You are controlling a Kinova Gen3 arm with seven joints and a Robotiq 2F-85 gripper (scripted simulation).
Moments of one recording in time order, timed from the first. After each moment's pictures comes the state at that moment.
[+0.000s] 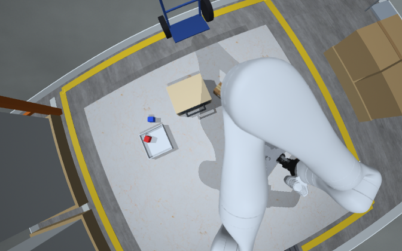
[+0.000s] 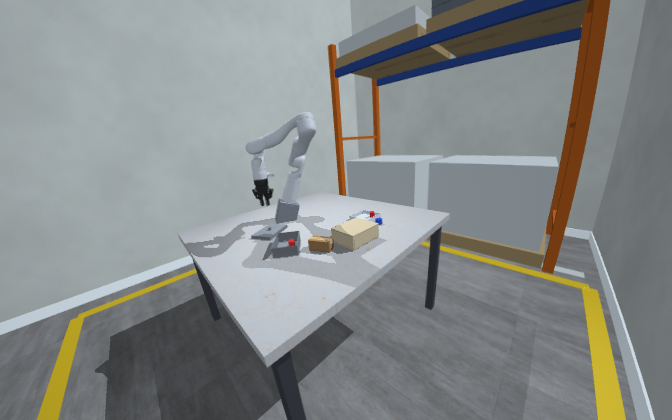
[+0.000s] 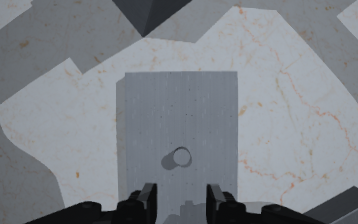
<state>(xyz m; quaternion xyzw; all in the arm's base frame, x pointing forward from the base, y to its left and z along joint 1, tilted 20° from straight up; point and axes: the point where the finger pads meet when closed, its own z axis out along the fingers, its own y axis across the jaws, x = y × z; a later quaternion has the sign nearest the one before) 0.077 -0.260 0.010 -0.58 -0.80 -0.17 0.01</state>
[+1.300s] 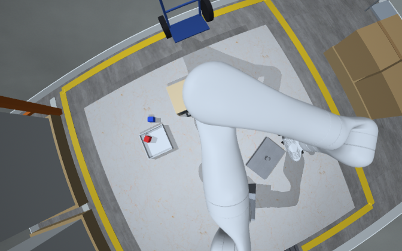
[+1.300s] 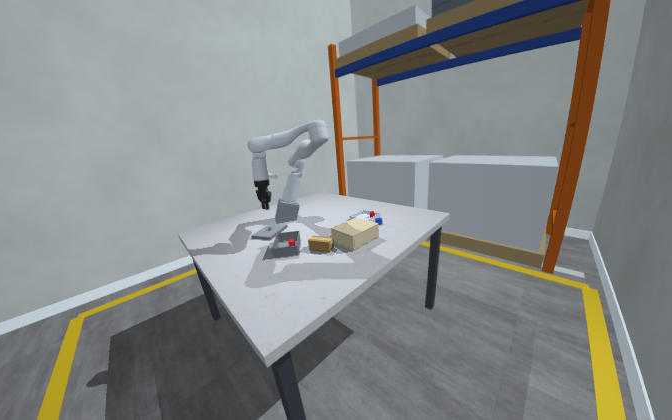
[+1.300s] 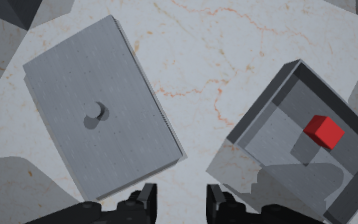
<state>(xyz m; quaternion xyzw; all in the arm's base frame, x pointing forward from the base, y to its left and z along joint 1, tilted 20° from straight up) 0.165 -0.321 0.017 -0.75 -0.64 -0.15 0.03</state>
